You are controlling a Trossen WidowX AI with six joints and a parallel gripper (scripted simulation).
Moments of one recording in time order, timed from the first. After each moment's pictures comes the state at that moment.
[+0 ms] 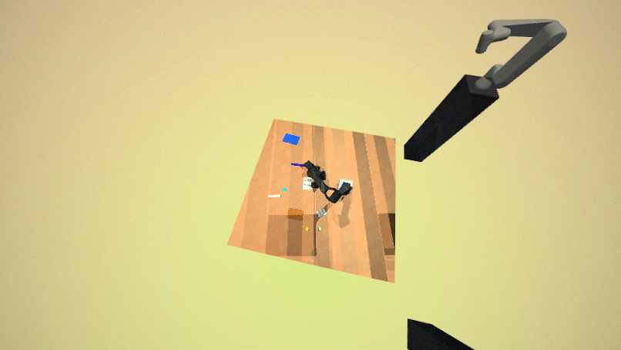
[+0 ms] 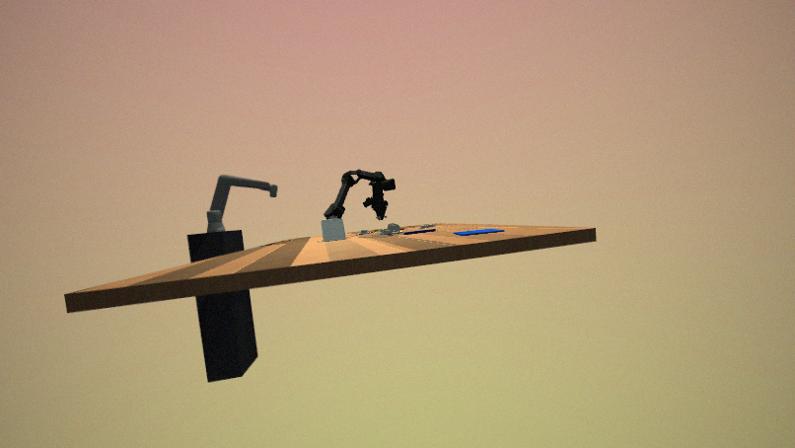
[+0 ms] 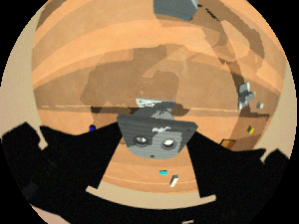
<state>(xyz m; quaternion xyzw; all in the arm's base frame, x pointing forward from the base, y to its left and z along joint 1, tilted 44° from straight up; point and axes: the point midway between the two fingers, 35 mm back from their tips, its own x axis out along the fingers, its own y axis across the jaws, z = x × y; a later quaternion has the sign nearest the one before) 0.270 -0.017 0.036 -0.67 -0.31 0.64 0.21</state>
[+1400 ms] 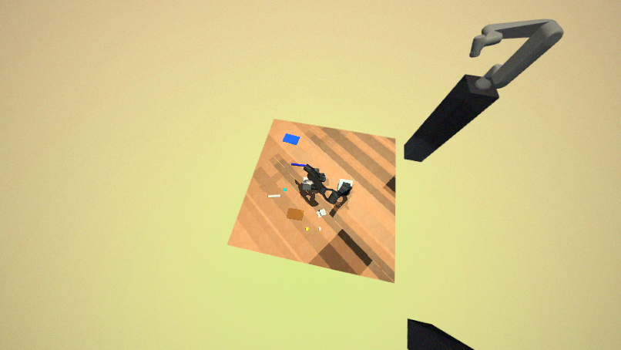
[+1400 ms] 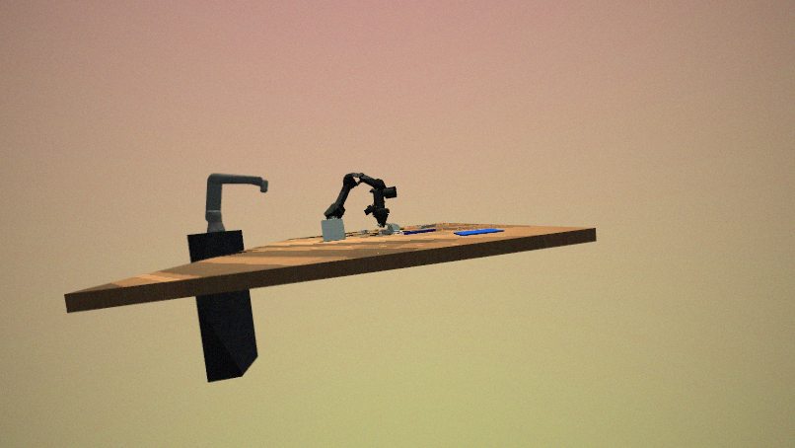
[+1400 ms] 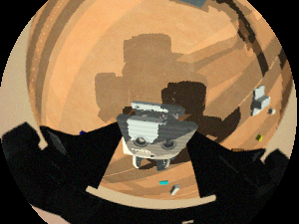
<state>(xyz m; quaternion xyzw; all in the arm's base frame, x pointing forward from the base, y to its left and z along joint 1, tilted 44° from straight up) 0.271 0.011 0.005 -0.67 -0.31 0.64 0.20</state>
